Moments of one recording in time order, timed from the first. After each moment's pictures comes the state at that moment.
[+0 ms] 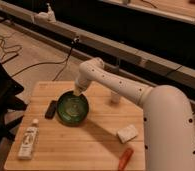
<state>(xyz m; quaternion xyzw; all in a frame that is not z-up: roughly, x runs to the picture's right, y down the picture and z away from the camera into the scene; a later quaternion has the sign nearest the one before) -0.109 0.039 0.873 -0.29 -0.17 0.18 0.92</state>
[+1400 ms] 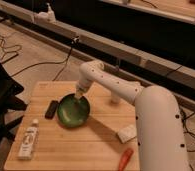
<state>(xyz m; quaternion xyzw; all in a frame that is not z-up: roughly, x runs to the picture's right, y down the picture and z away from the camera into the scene) -0.106 0.055 0.900 -0.33 -0.15 0.20 0.91</state>
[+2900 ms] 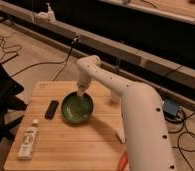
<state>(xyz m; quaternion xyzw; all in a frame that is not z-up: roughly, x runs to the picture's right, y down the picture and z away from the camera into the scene) -0.101 0.039 0.924 -0.35 -0.10 0.15 0.92</state>
